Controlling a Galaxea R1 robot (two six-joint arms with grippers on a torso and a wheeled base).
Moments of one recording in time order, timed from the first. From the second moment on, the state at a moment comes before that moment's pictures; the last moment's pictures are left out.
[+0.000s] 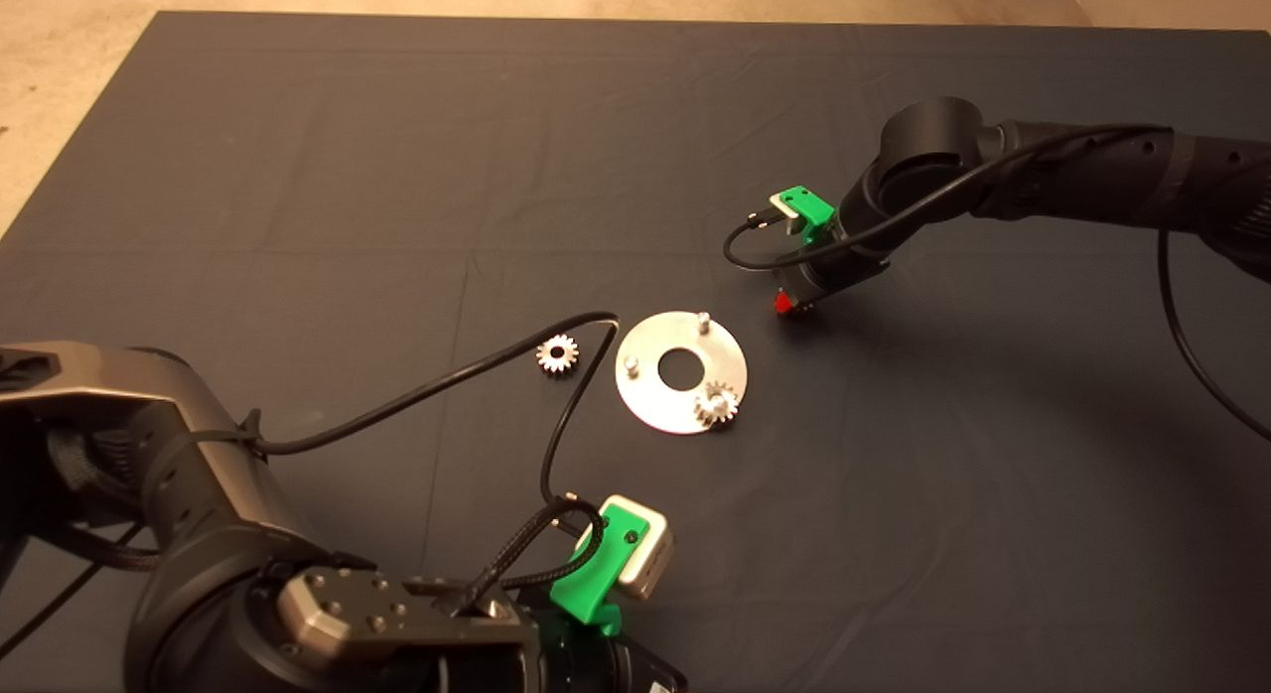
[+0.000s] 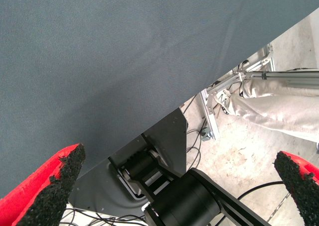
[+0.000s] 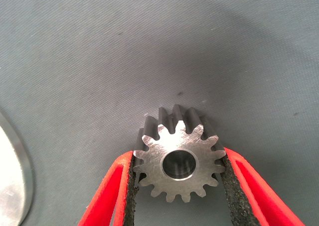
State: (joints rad) left arm -0.08 2.64 -0.29 0.84 1.53 -1.72; right arm 0.33 2.60 -1.34 -0.43 -1.35 0.90
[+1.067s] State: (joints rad) left arm -0.08 2.64 -0.29 0.84 1.53 -1.72; right arm 0.47 2.63 -1.32 -0.33 -1.32 0.94
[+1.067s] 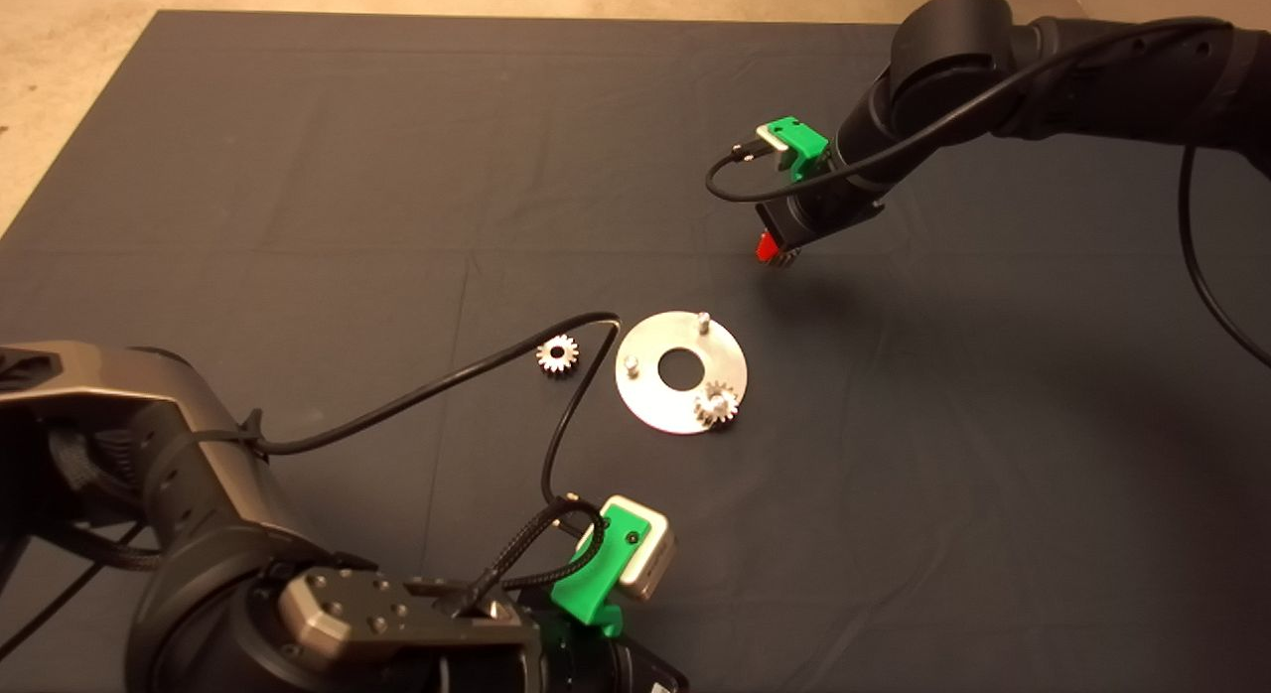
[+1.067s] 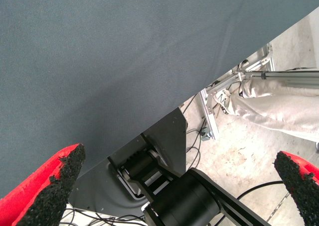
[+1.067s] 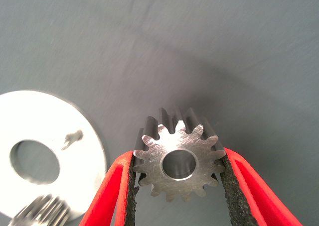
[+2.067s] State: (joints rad) left arm -0.08 2.66 -0.29 0.84 1.53 -1.74; right arm 0.47 2.68 -1.14 -0.27 -1.31 0.97
